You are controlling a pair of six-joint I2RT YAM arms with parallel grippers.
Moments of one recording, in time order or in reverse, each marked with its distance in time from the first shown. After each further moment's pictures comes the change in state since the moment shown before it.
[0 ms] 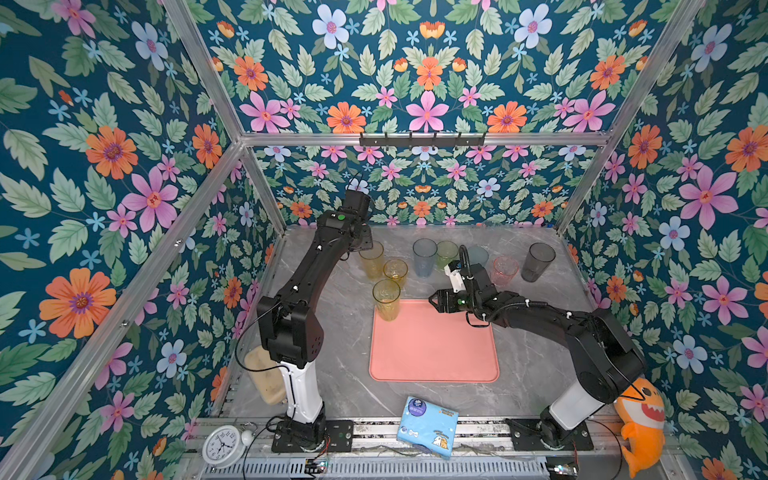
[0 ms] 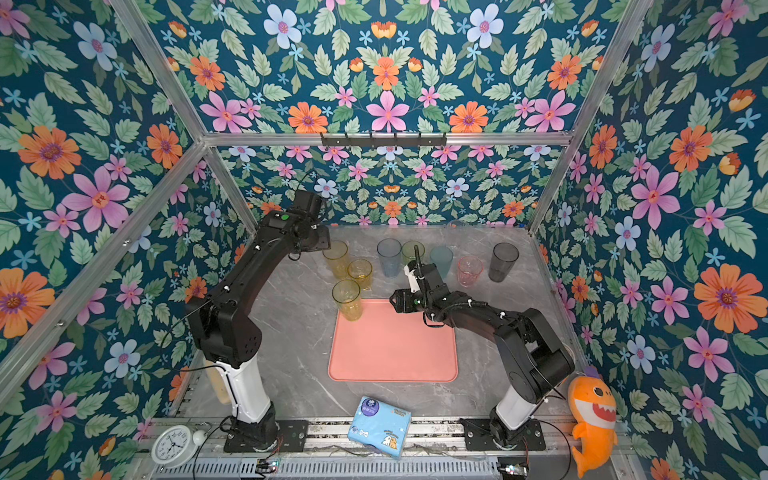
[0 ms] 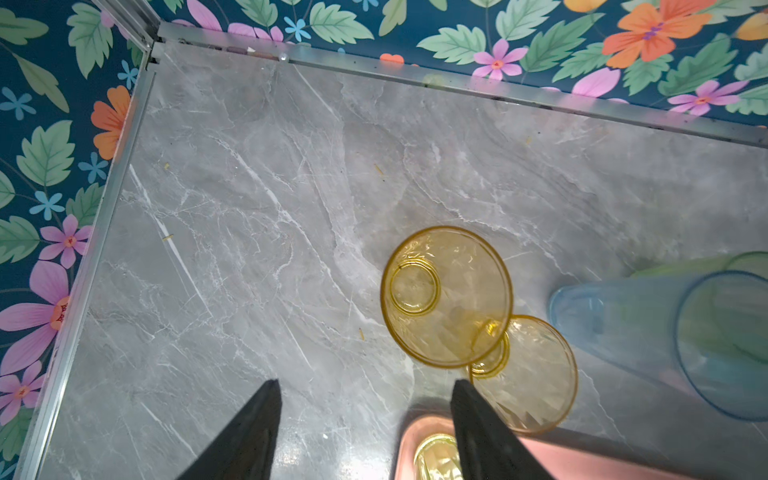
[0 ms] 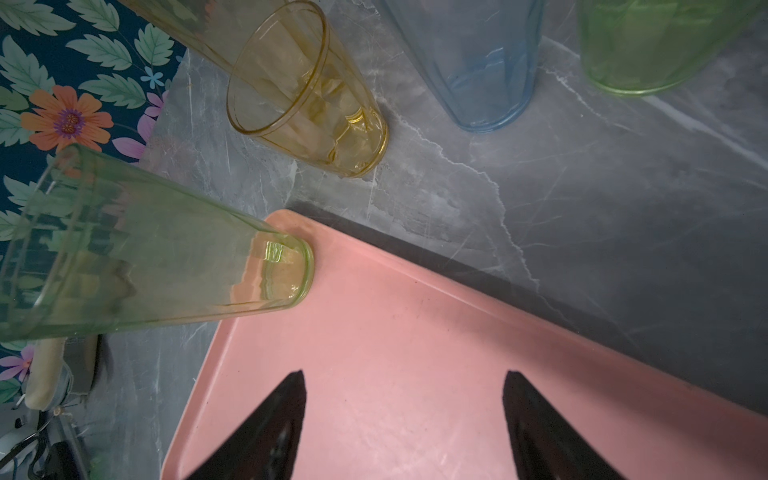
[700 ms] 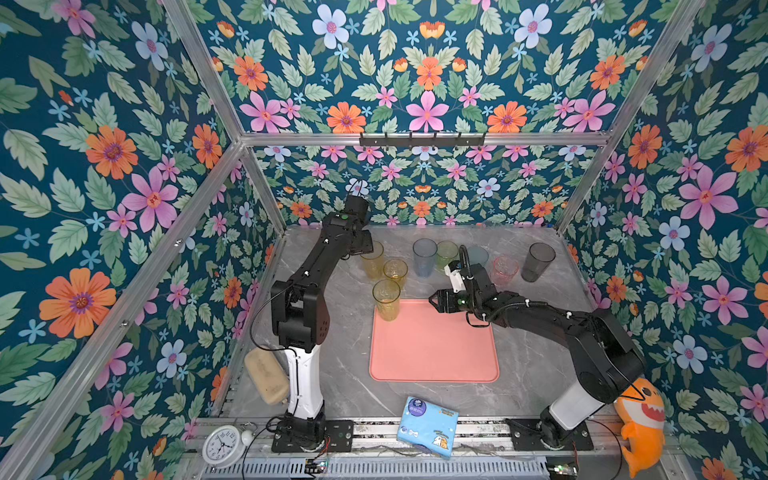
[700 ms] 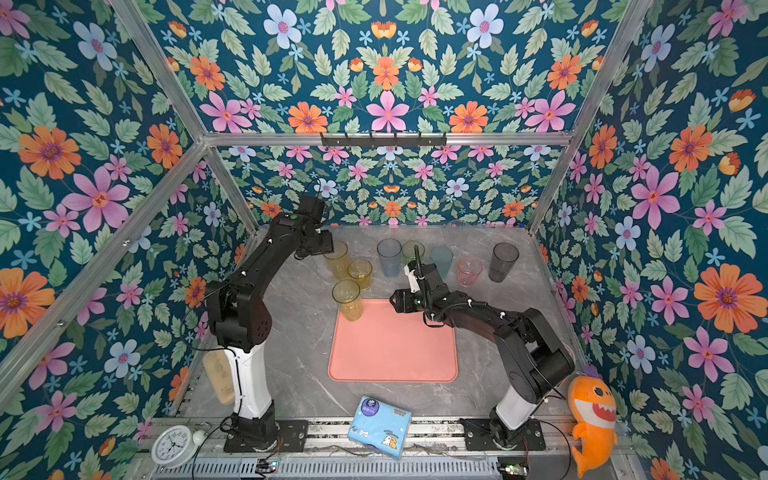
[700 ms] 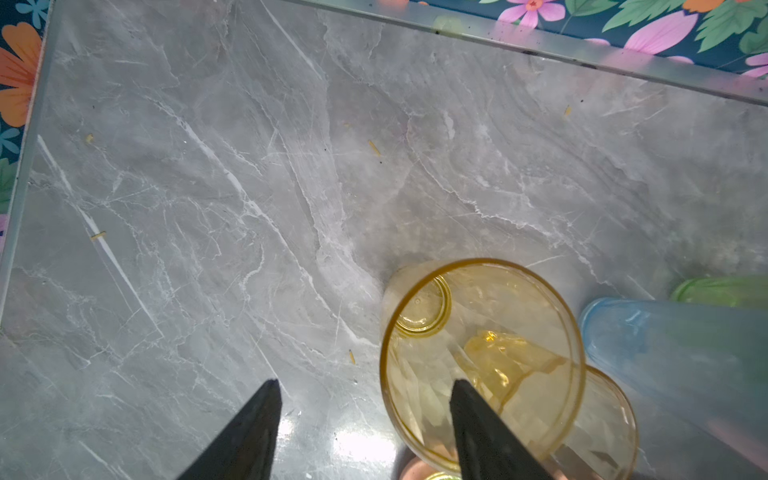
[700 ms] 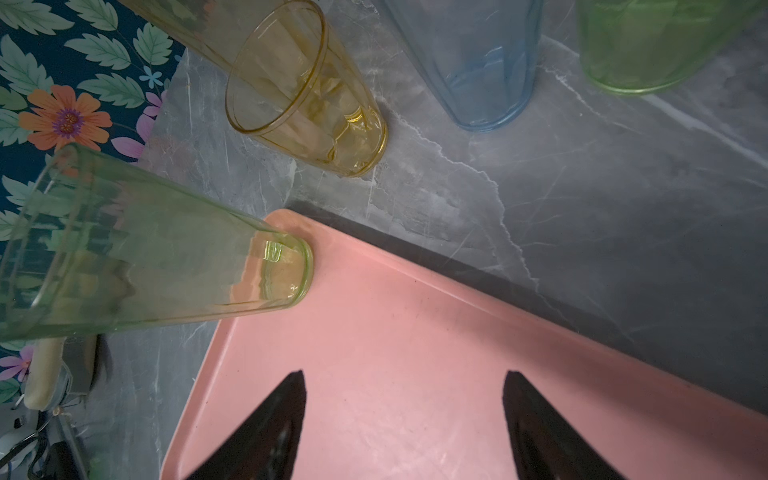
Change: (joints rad) left arm 0.043 0.144 0.032 0.030 0.082 0.008; right arm 0.000 0.000 0.000 -0.002 0.001 0.000
